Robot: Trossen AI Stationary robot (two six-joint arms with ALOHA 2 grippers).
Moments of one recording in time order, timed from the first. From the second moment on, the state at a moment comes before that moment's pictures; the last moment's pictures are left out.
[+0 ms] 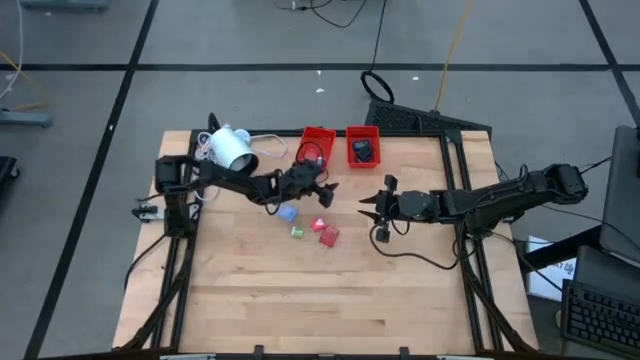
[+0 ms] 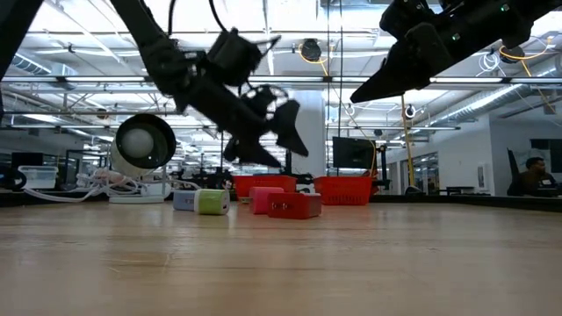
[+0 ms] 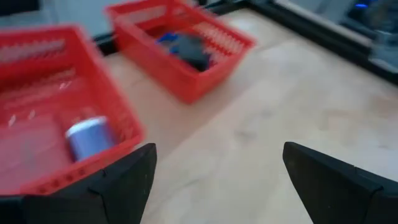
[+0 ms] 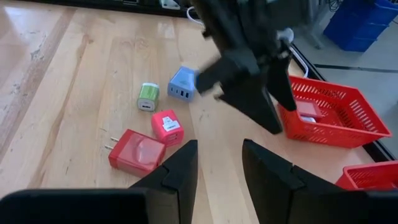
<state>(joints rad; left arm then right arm) 0.20 1.87 0.91 0.50 -0.30 -0.41 0.09 1.15 0.58 0.12 0.31 -0.02</state>
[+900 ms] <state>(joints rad) -0.14 1.17 0.60 0.31 -0.55 -0.19 0.10 1.34 0.51 0.49 -0.01 0.01</state>
